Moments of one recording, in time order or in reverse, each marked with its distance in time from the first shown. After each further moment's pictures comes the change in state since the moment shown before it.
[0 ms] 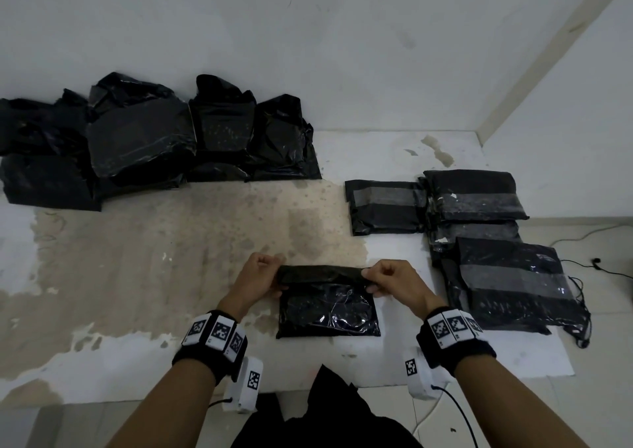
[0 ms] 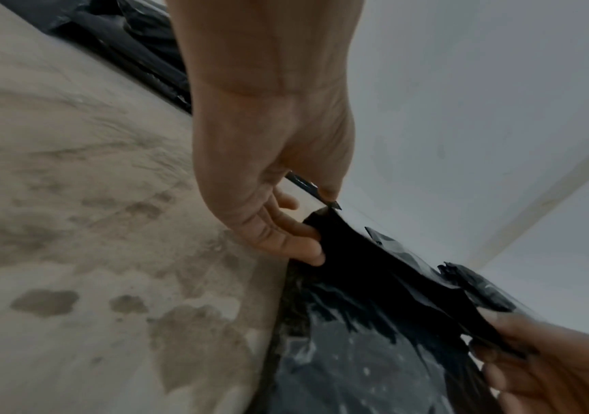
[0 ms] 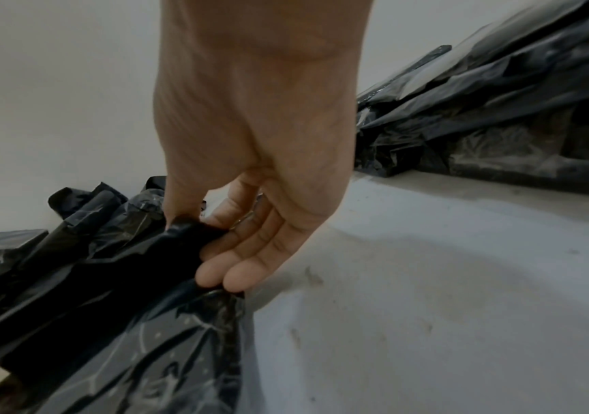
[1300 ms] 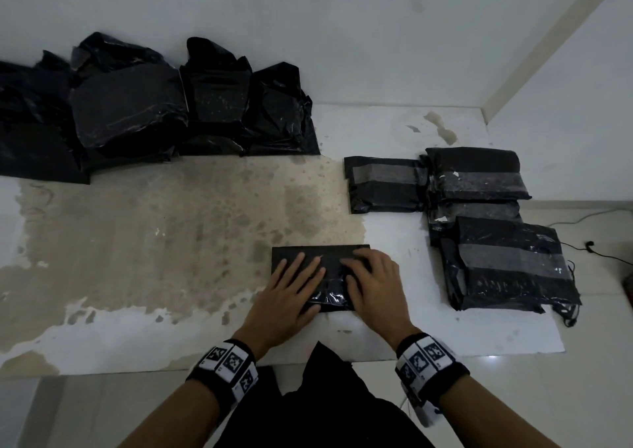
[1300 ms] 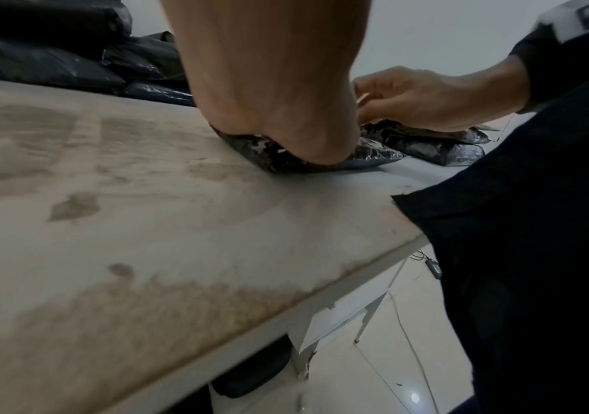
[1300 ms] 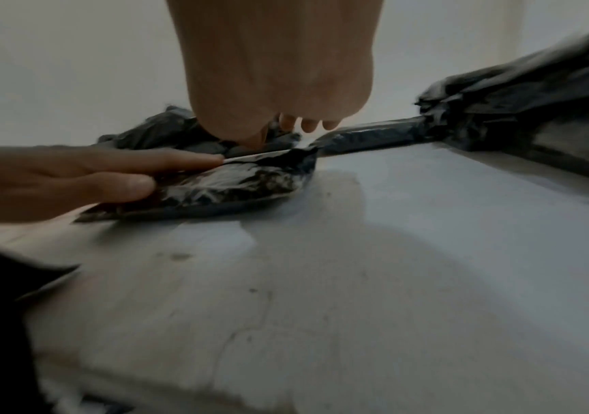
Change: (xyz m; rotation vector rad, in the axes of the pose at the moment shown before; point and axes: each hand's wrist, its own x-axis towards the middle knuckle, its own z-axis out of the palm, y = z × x) left_hand -0.037 -0.089 0.035 1.355 -0.025 1.028; right_hand -0.032 0.054 0.055 -0.985 0.423 -0.766
